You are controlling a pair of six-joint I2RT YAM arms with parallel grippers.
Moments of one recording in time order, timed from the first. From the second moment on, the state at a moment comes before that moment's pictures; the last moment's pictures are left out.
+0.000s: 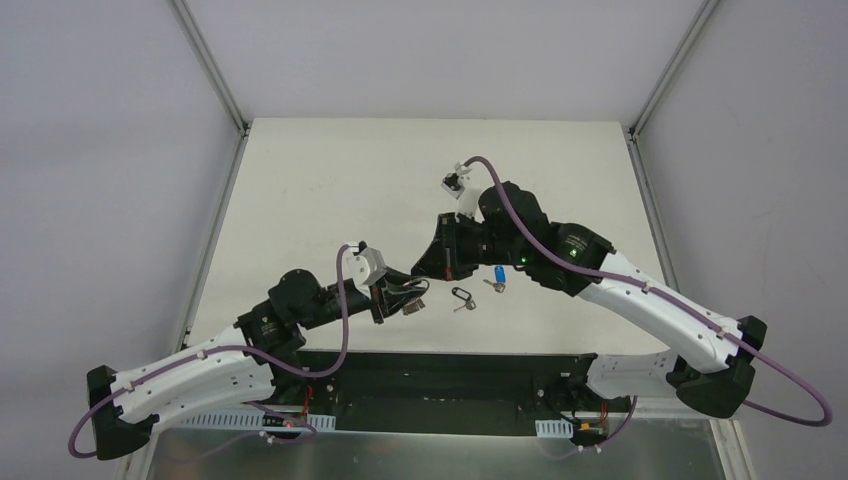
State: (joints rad) left arm -1.03 0.61 0.52 0.14 0.13 -0.08; right arm 1.03 1.22 1.36 -0.63 -0.24 0.75
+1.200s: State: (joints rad) left arm -1.03 0.58 0.52 0.13 0.13 -0.07; right arm 1.07 1.24 1.37 -0.70 -0.14 0.70
